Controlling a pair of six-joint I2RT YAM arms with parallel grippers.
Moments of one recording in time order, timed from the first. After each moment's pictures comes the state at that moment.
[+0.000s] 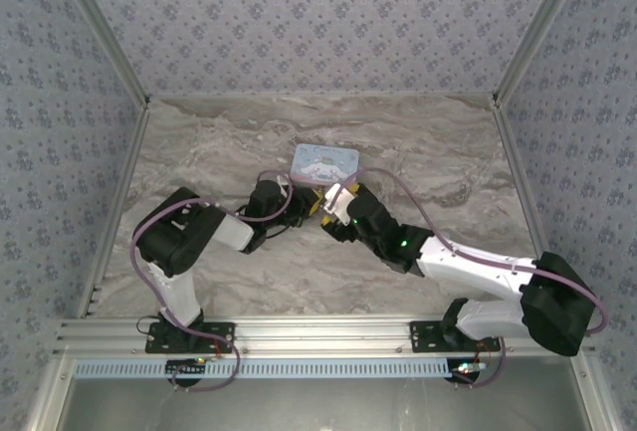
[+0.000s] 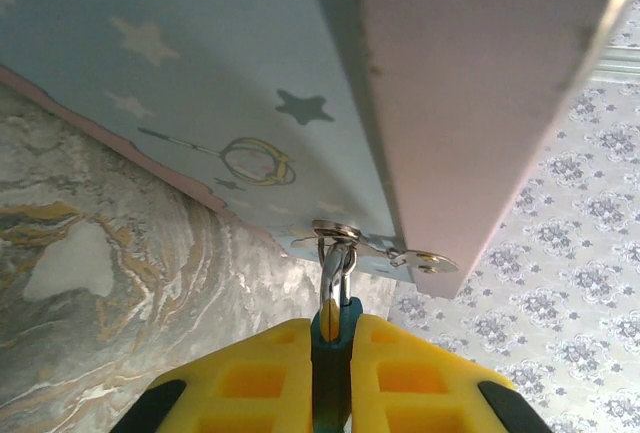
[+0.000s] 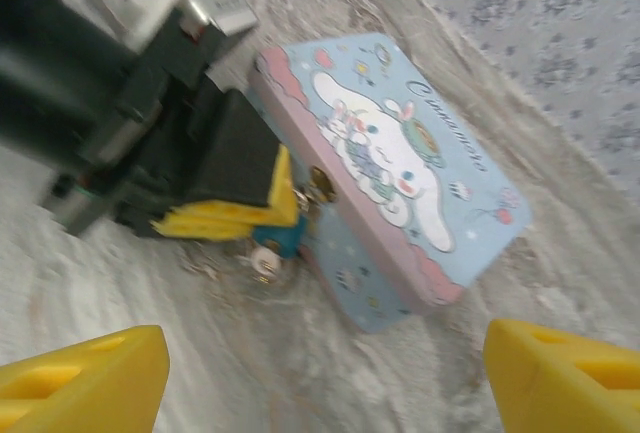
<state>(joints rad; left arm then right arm) -0.63 1.85 0.62 0.87 0.32 -1.51 0.94 1.24 0.68 0.01 0.41 -0.29</state>
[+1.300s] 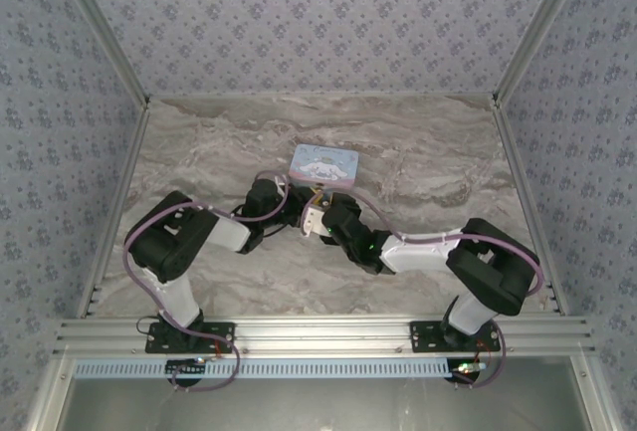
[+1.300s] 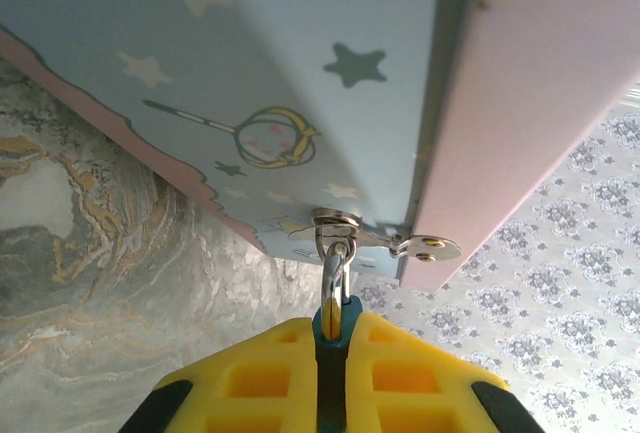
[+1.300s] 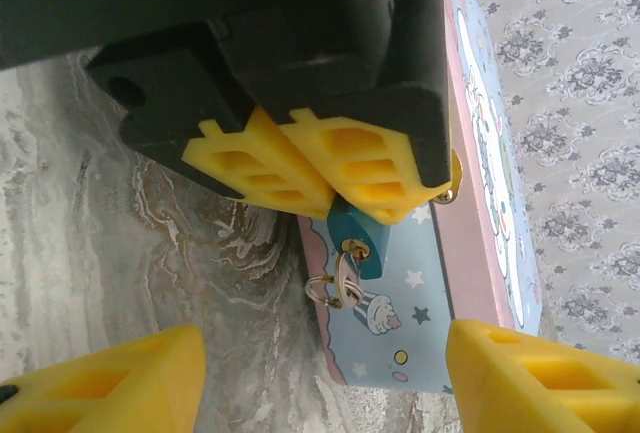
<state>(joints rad) -0.62 1.79 0.60 0.86 0.35 -1.61 0.97 1.58 0.67 0.32 0.52 -0.72</state>
